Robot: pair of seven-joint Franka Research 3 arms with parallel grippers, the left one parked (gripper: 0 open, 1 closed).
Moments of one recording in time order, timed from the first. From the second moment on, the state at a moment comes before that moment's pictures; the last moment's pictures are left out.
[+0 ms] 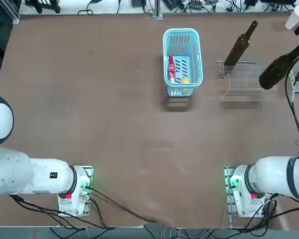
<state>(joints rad) -0.02 -0.26 -0.19 -1.84 -0.09 1.53 -0.38</state>
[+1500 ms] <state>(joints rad) -0.03 -0.27 -0.22 -1.91 -0.09 1.54 -0.38</state>
